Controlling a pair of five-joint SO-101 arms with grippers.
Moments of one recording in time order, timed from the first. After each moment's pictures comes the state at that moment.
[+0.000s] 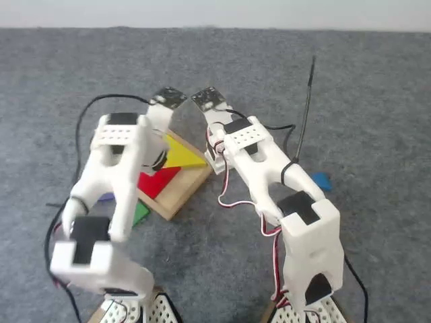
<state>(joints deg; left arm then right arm) -6.9 3.7 23.6 68.5 -24.7 -30.5 28.6 2.1 55.7 6.2</state>
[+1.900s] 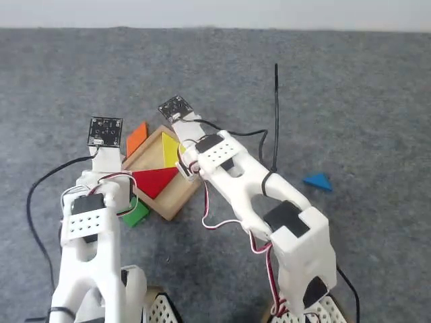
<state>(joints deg) -20.1 -38.6 69.8 39.2 -9.4 -41.0 26.0 2.7 51.3 4.1</state>
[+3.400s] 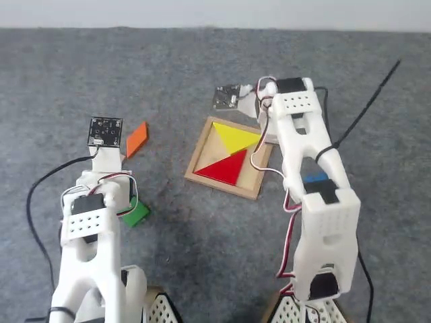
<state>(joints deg) -20.1 -38.6 69.8 39.2 -9.4 -14.7 31.0 -23.6 78.9 69.1</state>
